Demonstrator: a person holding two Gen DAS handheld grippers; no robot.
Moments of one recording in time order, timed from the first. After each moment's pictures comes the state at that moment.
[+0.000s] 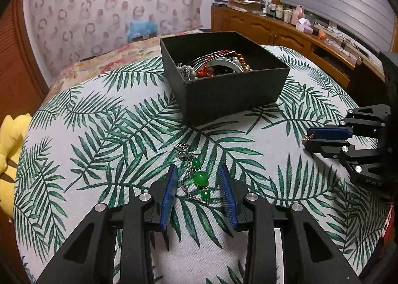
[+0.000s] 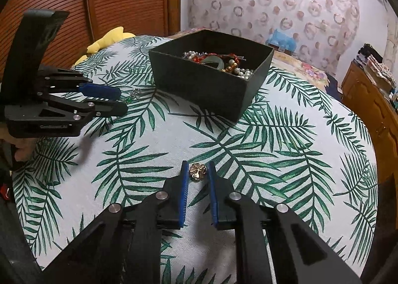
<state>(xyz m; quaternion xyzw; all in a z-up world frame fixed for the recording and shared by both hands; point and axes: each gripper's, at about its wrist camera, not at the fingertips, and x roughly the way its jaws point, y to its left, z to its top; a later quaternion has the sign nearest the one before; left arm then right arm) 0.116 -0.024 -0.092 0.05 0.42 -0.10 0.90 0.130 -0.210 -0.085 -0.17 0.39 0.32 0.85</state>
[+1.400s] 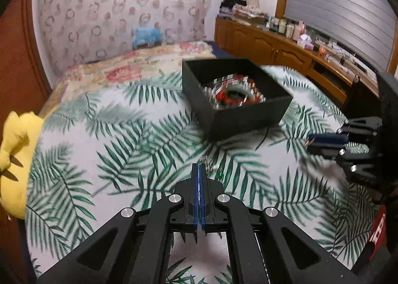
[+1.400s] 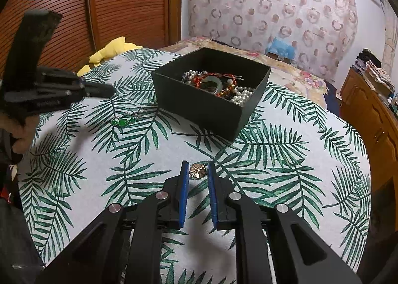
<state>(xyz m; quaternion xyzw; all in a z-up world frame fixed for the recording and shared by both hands) 0.110 0.007 -0.069 0.02 0.40 -0.11 0.91 0.129 -0.211 -0.065 -0.16 0.37 0.33 0.85</state>
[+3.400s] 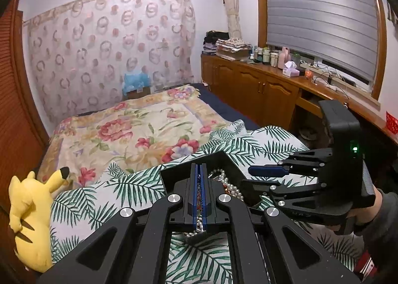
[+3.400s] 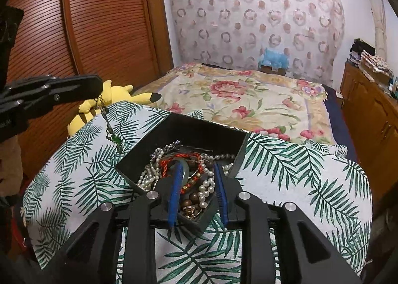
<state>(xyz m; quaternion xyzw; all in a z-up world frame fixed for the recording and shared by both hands) 0.164 -0.045 0.041 0.06 0.29 -0.14 0.94 0.222 -0.208 -0.015 -0.07 0.34 0.32 0.88</state>
